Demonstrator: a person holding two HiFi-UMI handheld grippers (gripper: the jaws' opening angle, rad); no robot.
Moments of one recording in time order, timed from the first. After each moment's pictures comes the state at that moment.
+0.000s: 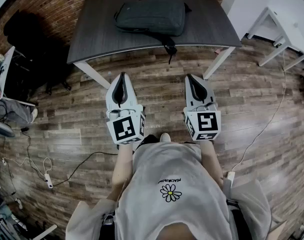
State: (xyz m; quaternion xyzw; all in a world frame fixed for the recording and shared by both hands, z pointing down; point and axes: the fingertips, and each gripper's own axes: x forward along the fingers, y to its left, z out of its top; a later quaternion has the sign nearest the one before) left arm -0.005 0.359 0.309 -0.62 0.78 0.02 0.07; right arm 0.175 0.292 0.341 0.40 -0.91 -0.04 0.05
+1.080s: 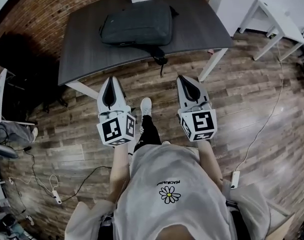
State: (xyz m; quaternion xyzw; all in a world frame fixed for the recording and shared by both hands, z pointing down) left arm -0.035 0.280 0.315 -0.64 0.76 0.07 0.03; right arm 0.164 0.229 0.347 0.41 -0.91 -0.02 0.04
